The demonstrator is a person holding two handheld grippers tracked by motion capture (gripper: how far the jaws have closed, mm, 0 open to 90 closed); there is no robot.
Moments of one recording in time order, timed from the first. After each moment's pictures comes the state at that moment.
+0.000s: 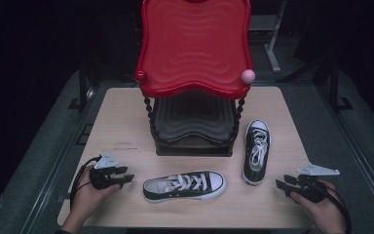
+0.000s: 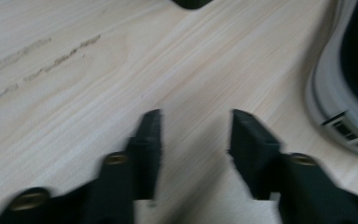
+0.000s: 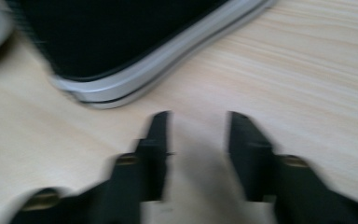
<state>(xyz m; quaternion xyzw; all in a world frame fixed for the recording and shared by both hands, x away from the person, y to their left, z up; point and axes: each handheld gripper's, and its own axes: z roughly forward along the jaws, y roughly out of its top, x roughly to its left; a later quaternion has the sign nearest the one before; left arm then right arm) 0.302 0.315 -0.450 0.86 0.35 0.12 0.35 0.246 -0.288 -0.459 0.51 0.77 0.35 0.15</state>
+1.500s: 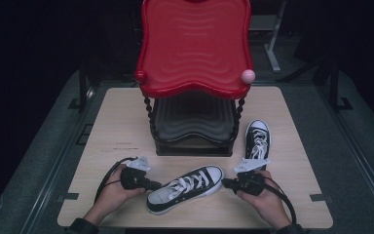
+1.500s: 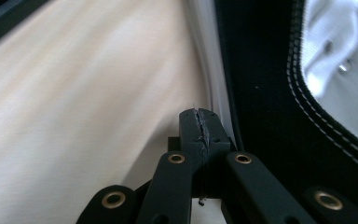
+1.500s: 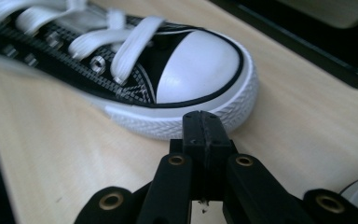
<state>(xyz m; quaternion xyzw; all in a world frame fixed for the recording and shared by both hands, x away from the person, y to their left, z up) 0.301 0.232 -0.455 0.91 0.22 -0.04 0.35 0.272 -0.140 -0.446 0.36 0.85 0.38 0.06</state>
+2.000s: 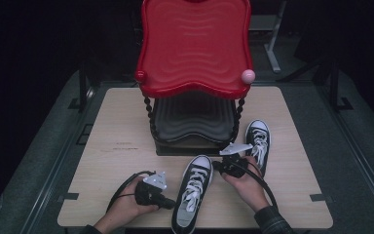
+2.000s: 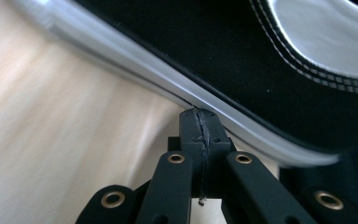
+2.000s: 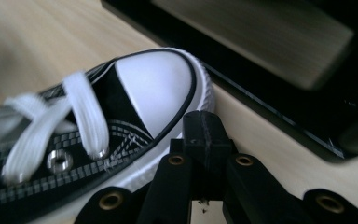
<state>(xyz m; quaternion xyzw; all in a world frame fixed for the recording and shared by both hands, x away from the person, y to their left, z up) 0.267 0.184 -0.458 0.92 0.15 -0.08 0.34 0.318 -0.102 -0.448 0.40 0.83 0.38 0.11</state>
